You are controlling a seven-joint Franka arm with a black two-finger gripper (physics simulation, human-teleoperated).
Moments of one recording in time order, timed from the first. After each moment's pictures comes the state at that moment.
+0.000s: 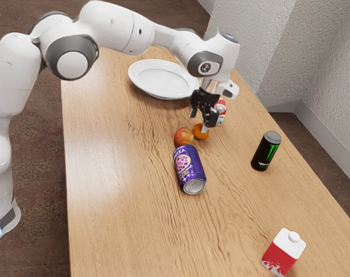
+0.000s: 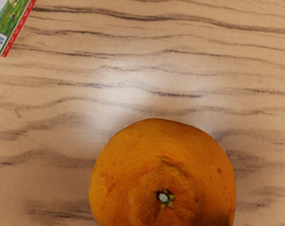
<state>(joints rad) 0.17 0.37 -0.01 -1.51 0.00 1.85 0.00</state>
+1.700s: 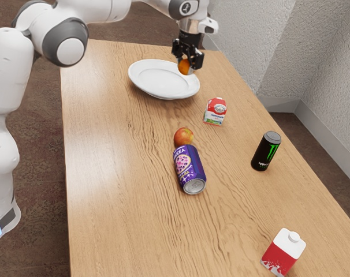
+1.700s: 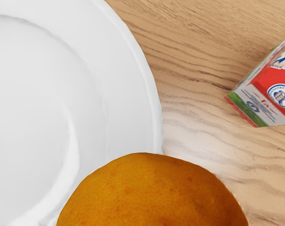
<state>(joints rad) 0.42 0.31 0.01 -1.30 -0.03 1.71 -0.01</state>
